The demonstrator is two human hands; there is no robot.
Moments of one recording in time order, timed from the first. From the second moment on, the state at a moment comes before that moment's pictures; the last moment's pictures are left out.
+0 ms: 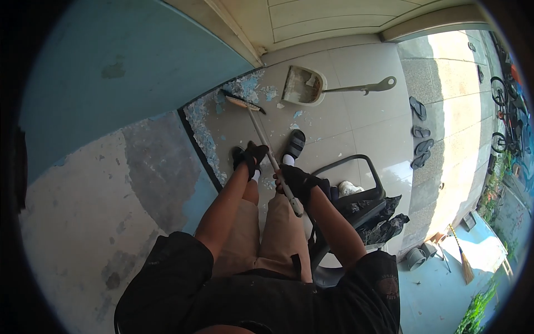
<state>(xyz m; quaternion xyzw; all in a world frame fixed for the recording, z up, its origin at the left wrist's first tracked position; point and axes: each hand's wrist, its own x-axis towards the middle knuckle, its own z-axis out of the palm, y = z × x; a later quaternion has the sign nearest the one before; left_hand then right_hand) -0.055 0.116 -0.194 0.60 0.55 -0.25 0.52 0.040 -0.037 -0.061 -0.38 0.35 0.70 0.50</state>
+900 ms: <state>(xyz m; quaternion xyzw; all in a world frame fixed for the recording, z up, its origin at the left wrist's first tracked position) 0.253 0.063 -0.077 0.81 0.17 0.11 0.55 0.038 -0.207 0.020 -0.63 0.12 0.70 0.31</state>
